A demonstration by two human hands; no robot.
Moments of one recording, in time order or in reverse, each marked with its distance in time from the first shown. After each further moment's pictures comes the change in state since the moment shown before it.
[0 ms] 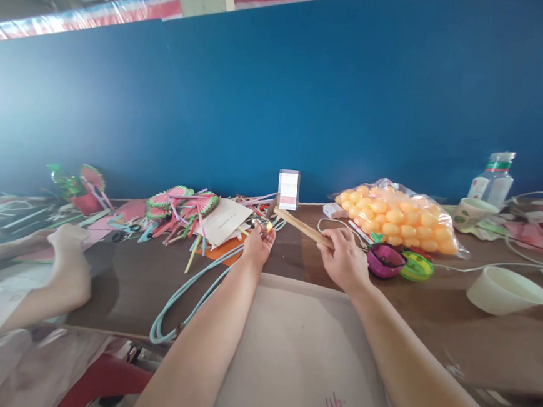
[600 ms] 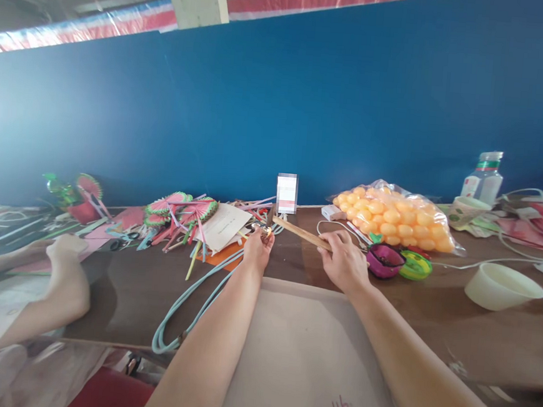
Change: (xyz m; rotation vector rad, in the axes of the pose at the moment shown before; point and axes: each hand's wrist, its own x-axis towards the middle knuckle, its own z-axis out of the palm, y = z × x) left_hand -0.003 0.001 0.001 0.099 -0.012 0.066; right_hand 0.000 -0.005 -0.004 -0.060 -0.043 -0.007
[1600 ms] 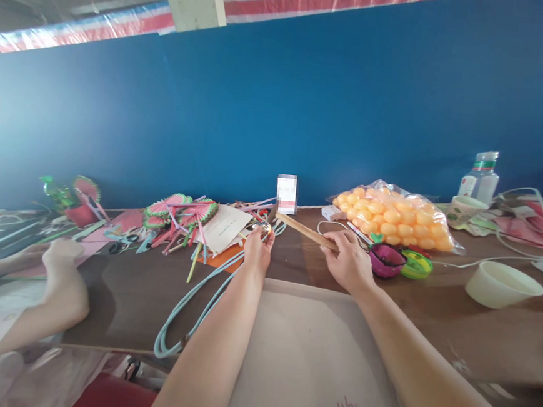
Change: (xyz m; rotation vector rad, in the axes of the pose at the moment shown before) left_hand -0.007 0.004 -0.001 -0.045 -0.088 0.069; right_hand -0.001 0.005 0.004 0.050 0.080 0.015
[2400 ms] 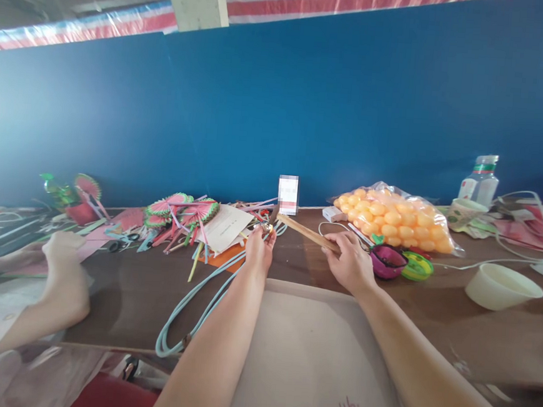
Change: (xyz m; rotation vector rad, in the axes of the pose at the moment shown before) left_hand -0.002 0.002 0.001 -0.022 -0.040 0.008; right_hand -0.001 0.004 0.004 0.042 0.015 -0.012
